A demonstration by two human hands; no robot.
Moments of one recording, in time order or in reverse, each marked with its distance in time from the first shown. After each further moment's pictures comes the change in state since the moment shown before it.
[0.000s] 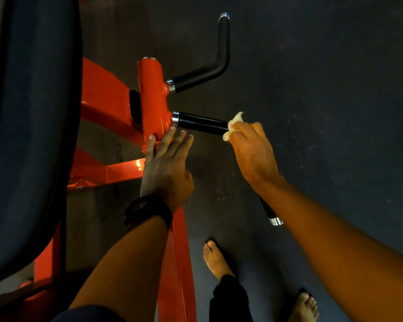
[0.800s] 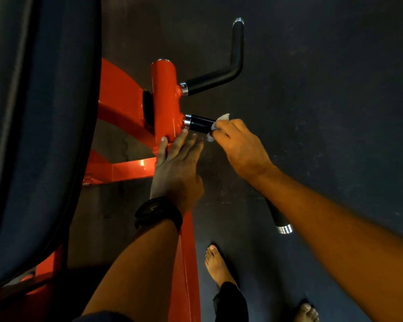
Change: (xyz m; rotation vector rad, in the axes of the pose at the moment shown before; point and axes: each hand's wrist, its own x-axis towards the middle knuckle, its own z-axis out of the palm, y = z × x) left_hand -0.001 0.003 -0.005 0.033 -0.036 -0.035; right_hand 0.040 -0.015 0.021 -0.089 -0.028 -0.344
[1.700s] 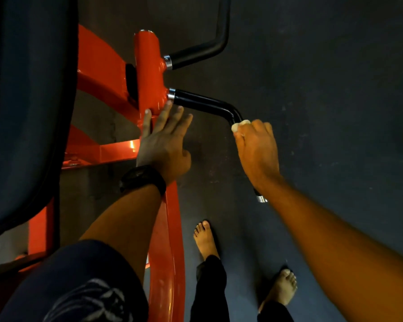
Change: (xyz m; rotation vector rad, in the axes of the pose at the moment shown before) left_hand -0.002 0.003 -0.004 0.079 -0.078 0.049; right_hand -0.072 -0.013 -0.046 -0.062 -0.006 0.543
